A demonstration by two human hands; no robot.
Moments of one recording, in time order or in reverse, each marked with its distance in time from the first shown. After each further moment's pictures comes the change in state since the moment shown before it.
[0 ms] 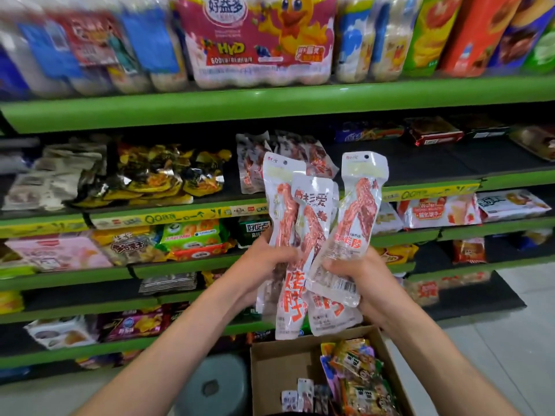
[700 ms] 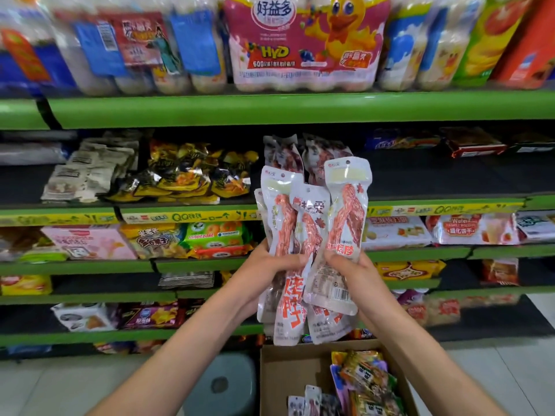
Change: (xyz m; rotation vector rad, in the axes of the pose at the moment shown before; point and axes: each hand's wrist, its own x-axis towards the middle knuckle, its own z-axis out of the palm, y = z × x) left_hand -0.009 -0.003 -0.032 -0.105 0.104 -0.002; right_hand 0.030 0.014 0.041 -0.156 0.116 0.032
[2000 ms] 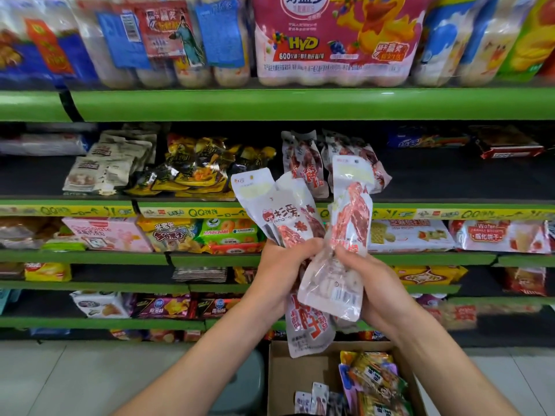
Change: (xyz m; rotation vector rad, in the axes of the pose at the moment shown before) left_hand 0.001 0.000 0.016 -0.264 0.194 0.120; right_hand -0.002 -0.021 0.018 0.323 -0.184 0.203
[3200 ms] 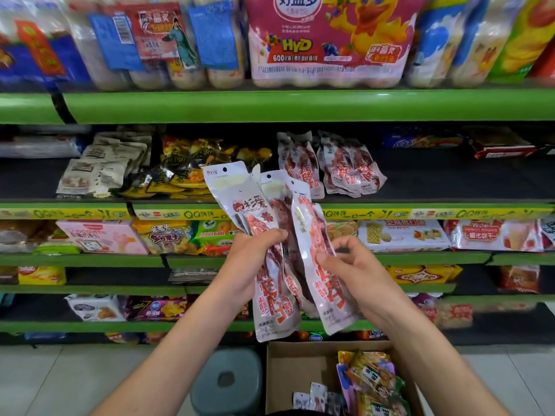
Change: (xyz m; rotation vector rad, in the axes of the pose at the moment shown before) left_hand 0.010 0.029 -0.034 0.152 0.078 -0.005; right_hand 0.014 0.002 -0.007 -0.435 0.115 -0.087
